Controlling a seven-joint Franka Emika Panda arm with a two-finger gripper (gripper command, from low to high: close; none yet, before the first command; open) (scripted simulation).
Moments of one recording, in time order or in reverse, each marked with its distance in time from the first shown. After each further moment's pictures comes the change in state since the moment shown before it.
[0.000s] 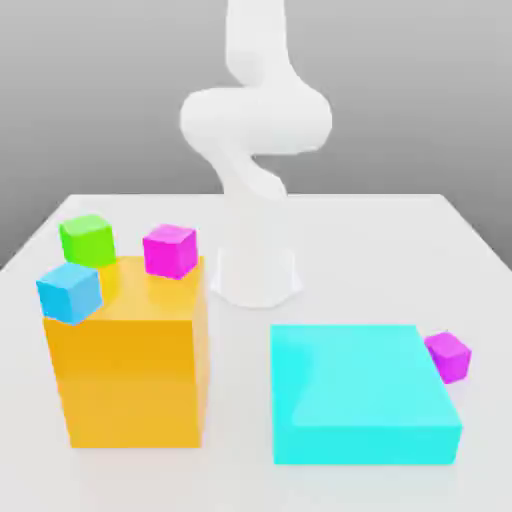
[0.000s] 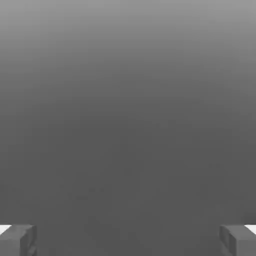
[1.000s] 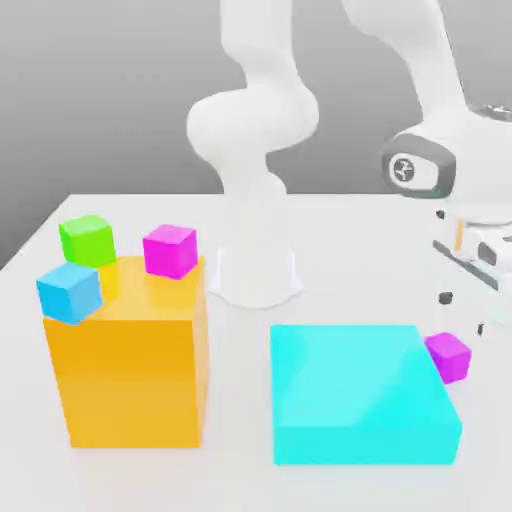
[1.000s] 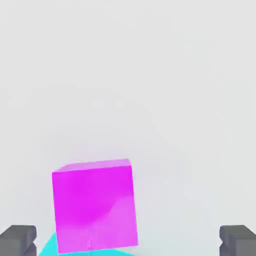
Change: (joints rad) arm 0.667 0.824 0.126 -0.429 -0.060 0.523 -0.955
